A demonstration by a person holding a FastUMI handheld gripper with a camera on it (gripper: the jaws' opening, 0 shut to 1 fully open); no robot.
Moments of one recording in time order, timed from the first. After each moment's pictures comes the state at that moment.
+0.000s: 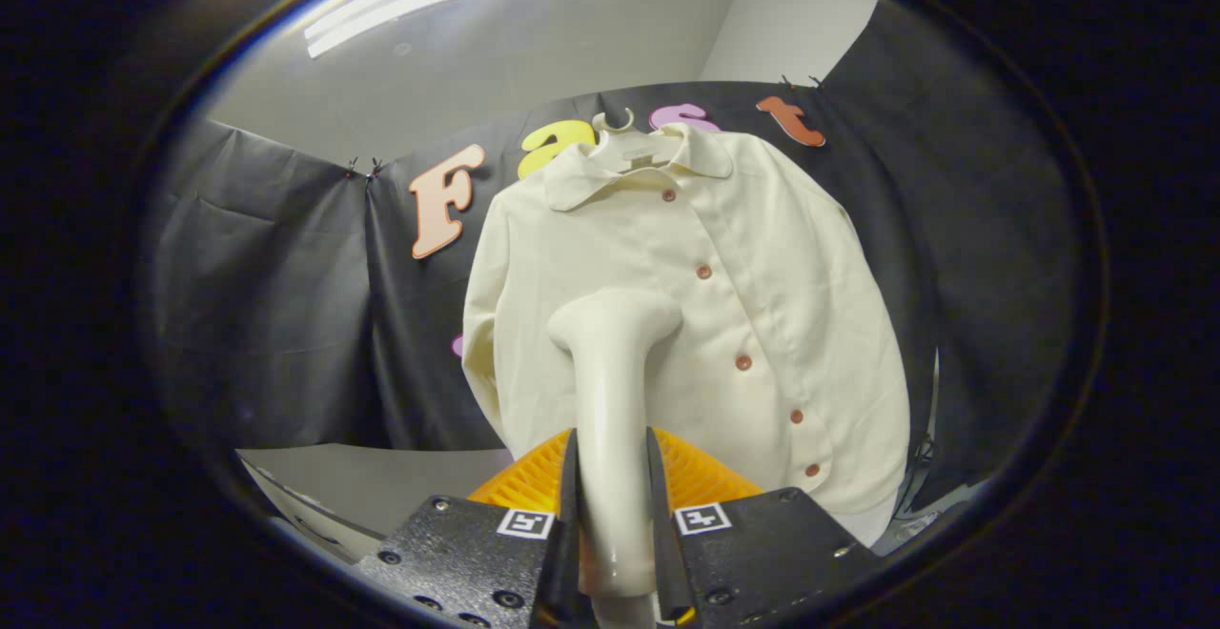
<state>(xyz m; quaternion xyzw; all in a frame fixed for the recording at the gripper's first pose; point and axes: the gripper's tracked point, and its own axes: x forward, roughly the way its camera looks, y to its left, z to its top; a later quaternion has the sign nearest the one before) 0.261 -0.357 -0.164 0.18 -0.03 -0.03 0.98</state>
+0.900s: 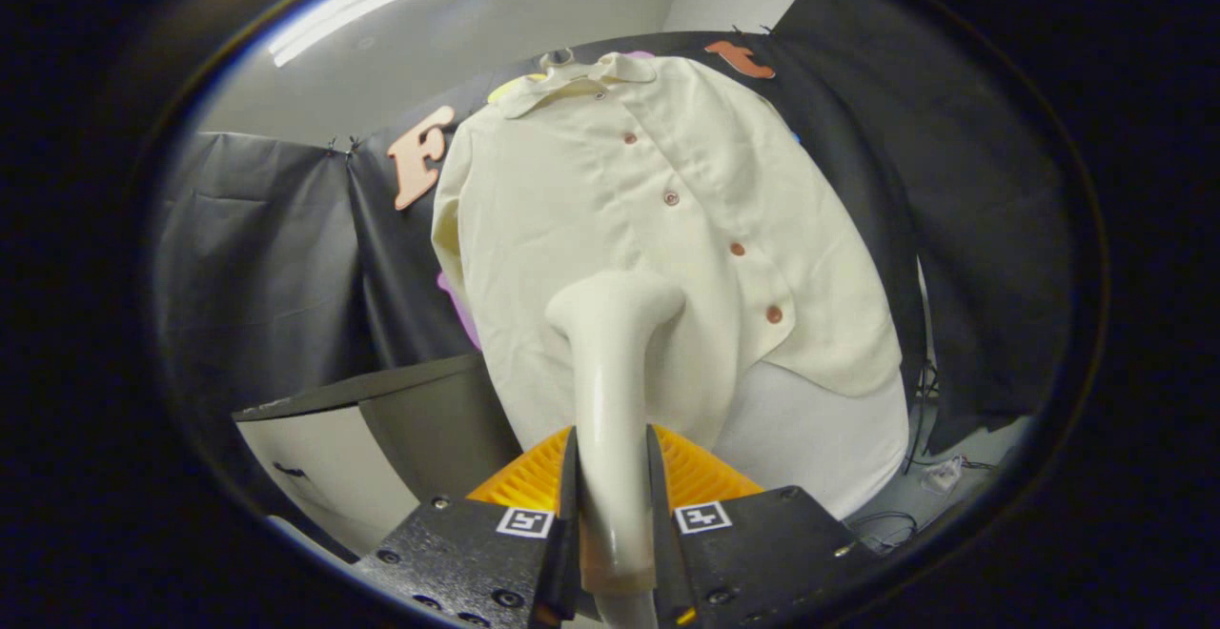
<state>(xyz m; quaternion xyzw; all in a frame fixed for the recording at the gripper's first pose) 0.211 -0.343 -0.312 0.23 0.05 -0.03 0.97</state>
